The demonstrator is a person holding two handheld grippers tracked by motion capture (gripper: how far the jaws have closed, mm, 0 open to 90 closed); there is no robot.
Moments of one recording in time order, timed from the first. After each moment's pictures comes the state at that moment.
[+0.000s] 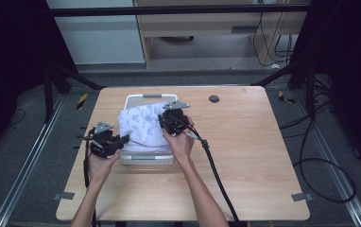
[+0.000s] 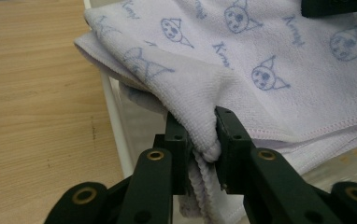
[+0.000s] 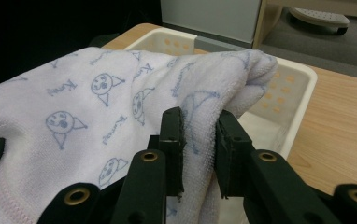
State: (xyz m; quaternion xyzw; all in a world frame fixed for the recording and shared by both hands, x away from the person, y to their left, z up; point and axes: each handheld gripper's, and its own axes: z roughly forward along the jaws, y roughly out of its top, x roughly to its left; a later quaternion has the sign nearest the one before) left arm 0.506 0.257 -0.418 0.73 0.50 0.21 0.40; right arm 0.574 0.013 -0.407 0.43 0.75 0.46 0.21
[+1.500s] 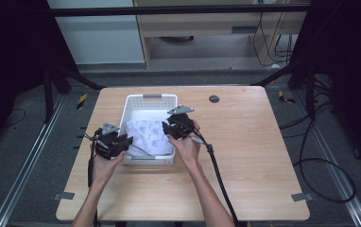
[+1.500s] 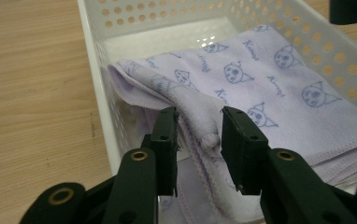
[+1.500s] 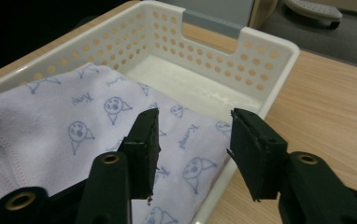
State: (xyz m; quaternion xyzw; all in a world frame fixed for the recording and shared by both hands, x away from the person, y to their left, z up) left arm 0.507 0.246 -0.423 0.75 0.50 0.23 0.38; right arm 0.566 -0.005 -0.417 0.42 0.77 0.43 0.23
